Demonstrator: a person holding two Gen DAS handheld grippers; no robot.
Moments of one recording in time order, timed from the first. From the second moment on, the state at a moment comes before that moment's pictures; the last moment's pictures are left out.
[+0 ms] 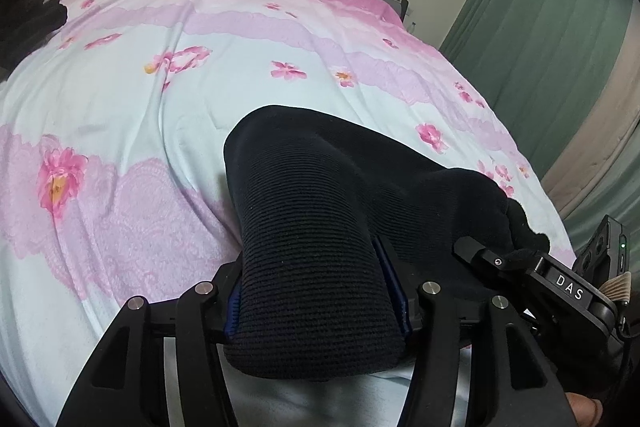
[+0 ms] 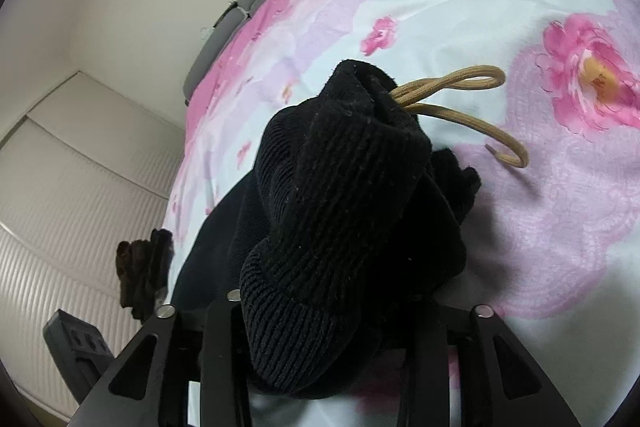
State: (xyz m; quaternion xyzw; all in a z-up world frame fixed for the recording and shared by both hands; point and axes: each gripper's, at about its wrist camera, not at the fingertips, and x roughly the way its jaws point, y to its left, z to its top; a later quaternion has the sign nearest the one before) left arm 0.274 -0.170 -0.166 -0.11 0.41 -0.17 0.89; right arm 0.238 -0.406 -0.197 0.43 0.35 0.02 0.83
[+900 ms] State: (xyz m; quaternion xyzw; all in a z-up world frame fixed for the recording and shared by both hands) left arm 0.266 -0.163 -0.178 -0.10 0.41 -0.16 0.89; right arm 0.236 -0.404 -0.230 0.49 0.40 -0.04 0.77
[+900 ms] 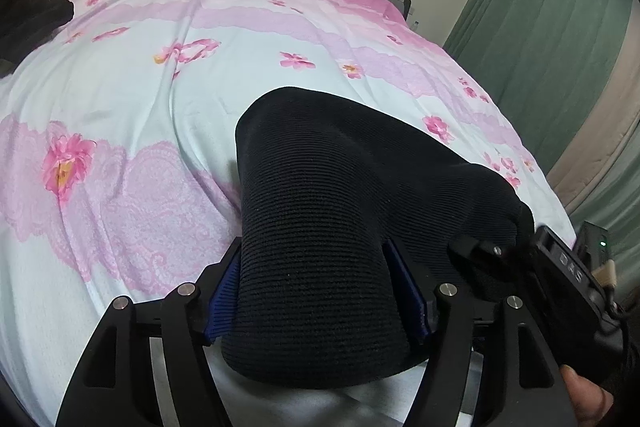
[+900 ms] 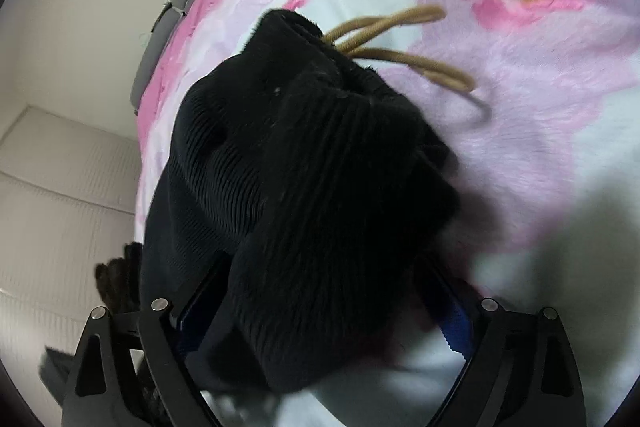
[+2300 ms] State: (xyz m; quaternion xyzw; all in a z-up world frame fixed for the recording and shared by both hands) left arm 0.282 0.075 -0.031 -0.19 0.30 -0.08 0.93; right arm 0.362 -0.228 -0.076 0.48 0.29 0.16 0.81
